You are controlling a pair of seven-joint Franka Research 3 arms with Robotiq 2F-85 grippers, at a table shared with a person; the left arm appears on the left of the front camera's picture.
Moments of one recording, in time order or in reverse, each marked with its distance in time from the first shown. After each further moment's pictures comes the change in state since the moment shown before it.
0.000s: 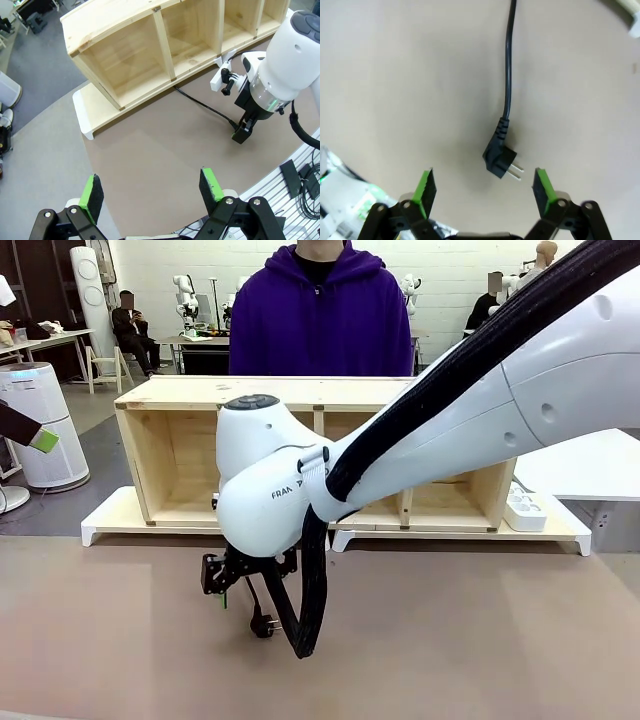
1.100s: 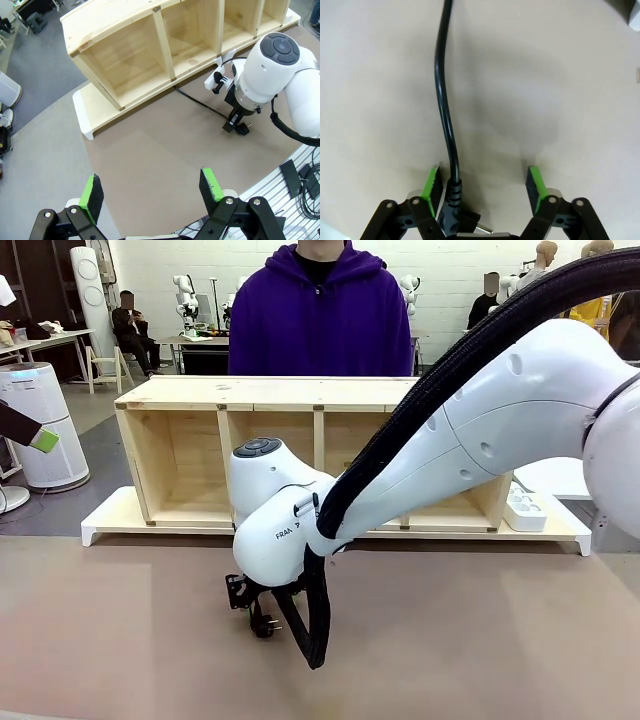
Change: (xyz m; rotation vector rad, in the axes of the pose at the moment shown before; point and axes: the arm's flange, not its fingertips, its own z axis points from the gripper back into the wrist) left arm 0.000 0.000 0.000 0.000 0.000 0.000; right arm 0.024 -0.029 -0.070 -0.096 0.003 -0.096
